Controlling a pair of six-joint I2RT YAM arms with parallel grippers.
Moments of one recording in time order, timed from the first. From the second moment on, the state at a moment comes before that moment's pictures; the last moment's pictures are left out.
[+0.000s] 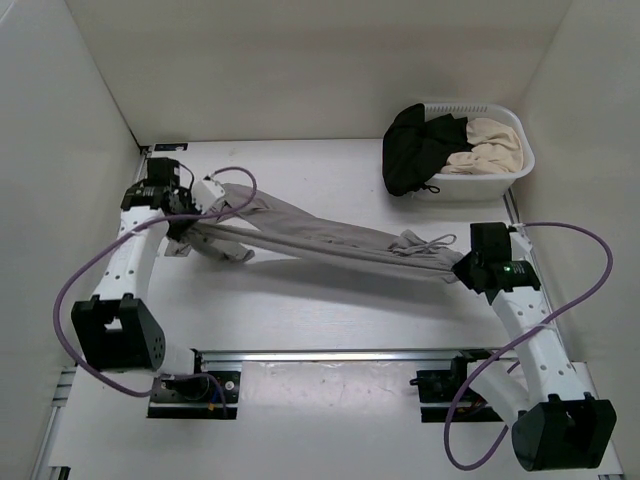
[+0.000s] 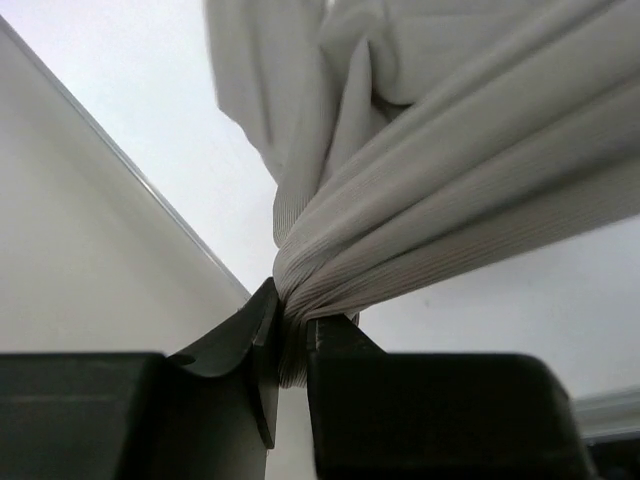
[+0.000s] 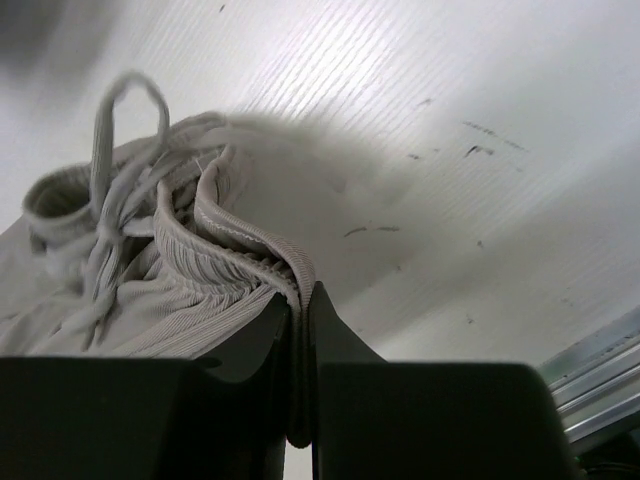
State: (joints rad) left arm 0.04 1.47 1.34 -0.92 -0.02 0.87; right arm 0.10 0.90 0.76 -0.82 0.30 0.86
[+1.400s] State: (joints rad) left arm 0.27 1.74 1.46 -1.00 0.16 0.69; right arm -0.15 0.90 0.86 -0.87 0.22 0.67
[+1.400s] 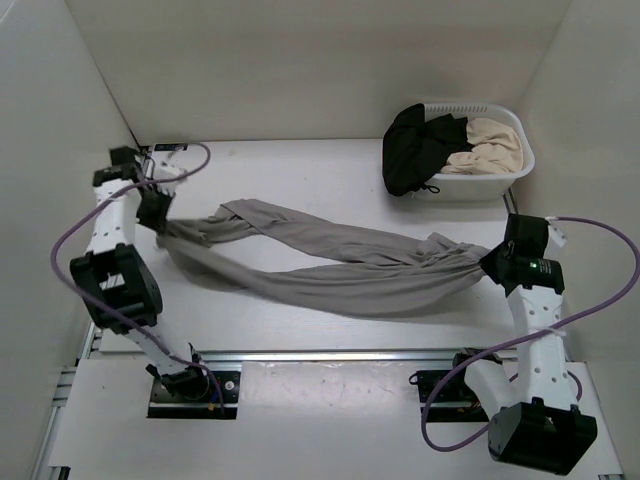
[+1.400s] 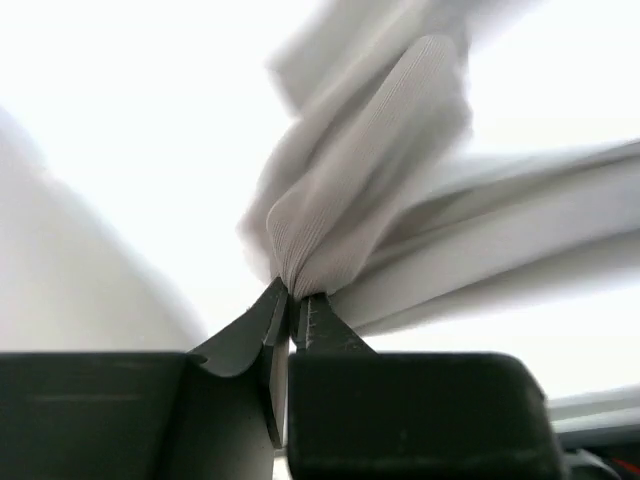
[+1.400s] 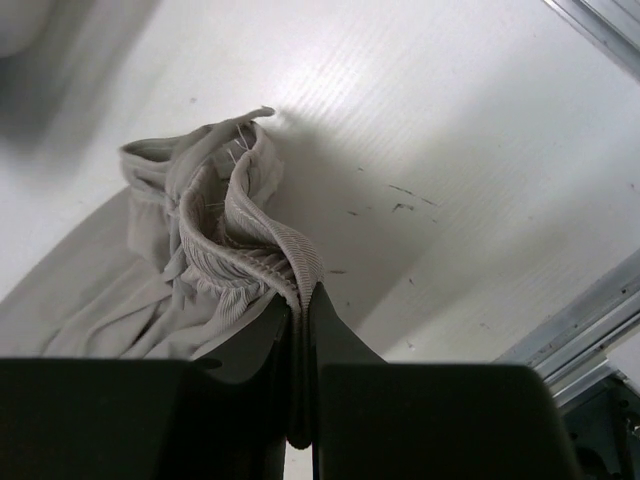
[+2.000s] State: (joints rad) left arm 0.27 1.89 1.77 -1.19 -0.10 0.73; right arm -0.15 0.93 0.92 -0.85 0.12 0.62
